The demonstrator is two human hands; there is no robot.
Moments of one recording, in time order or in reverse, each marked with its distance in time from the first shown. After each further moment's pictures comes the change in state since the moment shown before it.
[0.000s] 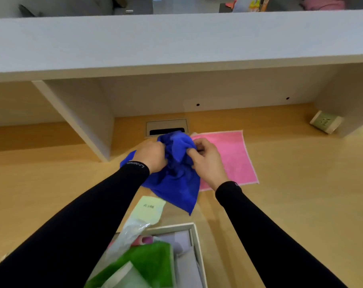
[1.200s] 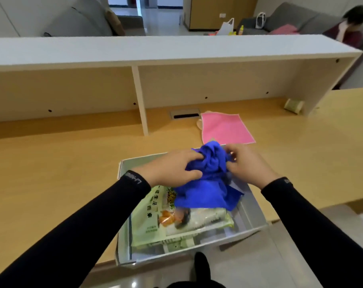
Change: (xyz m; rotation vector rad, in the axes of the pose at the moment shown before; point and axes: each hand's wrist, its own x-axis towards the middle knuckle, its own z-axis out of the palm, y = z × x) left_hand -0.272 -0.049 -0.031 -0.302 -0.054 0.555; right_hand -0.231 -0.074 0.006 -0.801 -0.028 -0.119
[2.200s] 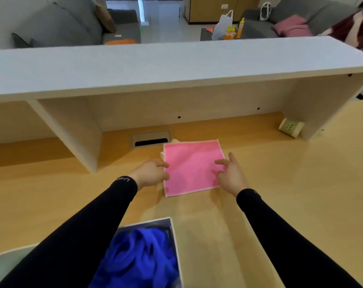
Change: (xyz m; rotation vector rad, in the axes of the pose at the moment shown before) left_hand 0.241 -0.048 0.016 -0.396 -0.017 -0.615; right_hand 0.184 0.179 0.003 0.348 -0.035 0.332
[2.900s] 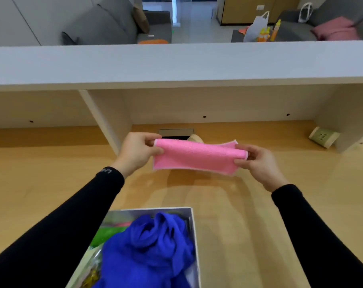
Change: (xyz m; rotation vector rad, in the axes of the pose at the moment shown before) left_hand -0.065 -0.014 -0.060 -0.200 0.574 0.198; right_hand -0.004 -0.034 -0.034 0.366 -0.086 -0.121
